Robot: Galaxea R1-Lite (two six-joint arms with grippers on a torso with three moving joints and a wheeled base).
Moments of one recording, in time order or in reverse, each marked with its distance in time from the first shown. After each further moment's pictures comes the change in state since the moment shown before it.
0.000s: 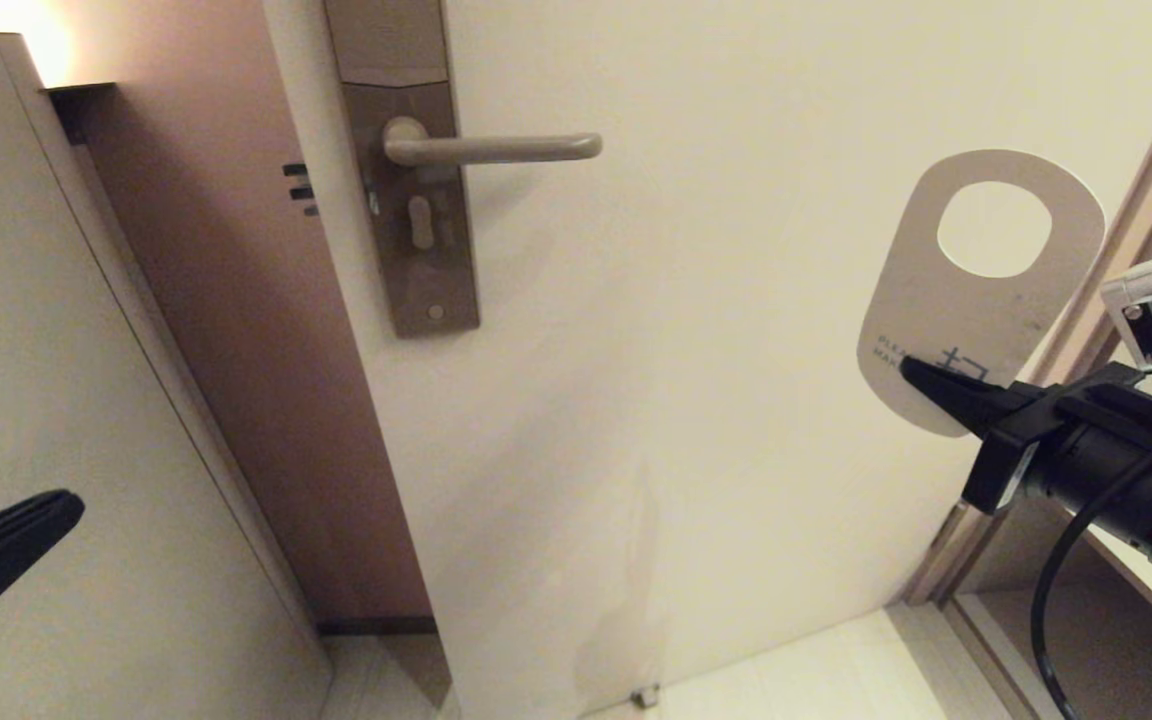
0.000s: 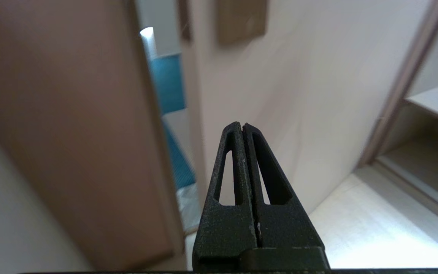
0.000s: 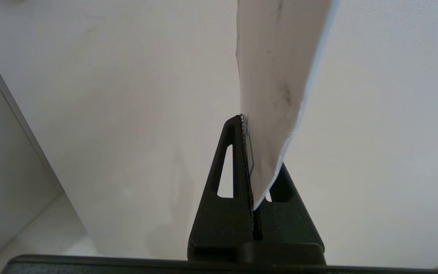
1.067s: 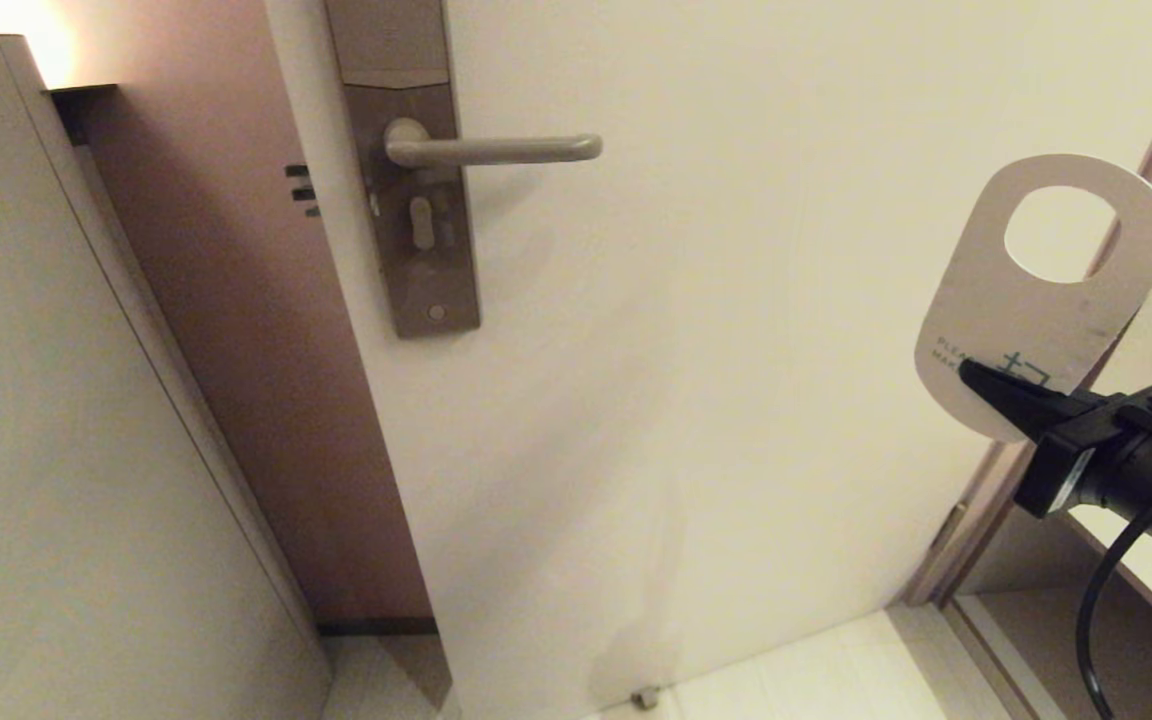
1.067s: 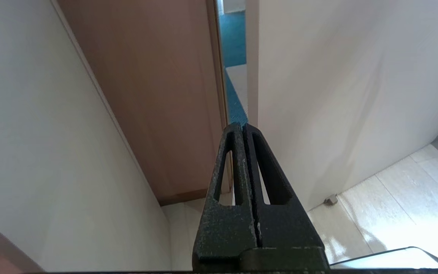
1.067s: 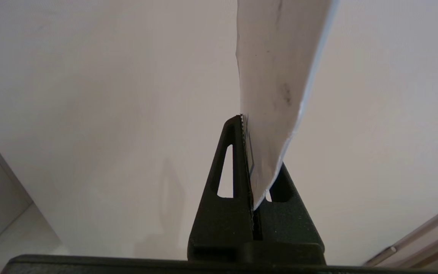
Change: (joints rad) left arm -0.031 -0.488 0.172 0.407 0.276 0.083; right arm -0.078 -0.063 0.053 -0.001 -0.024 -0.009
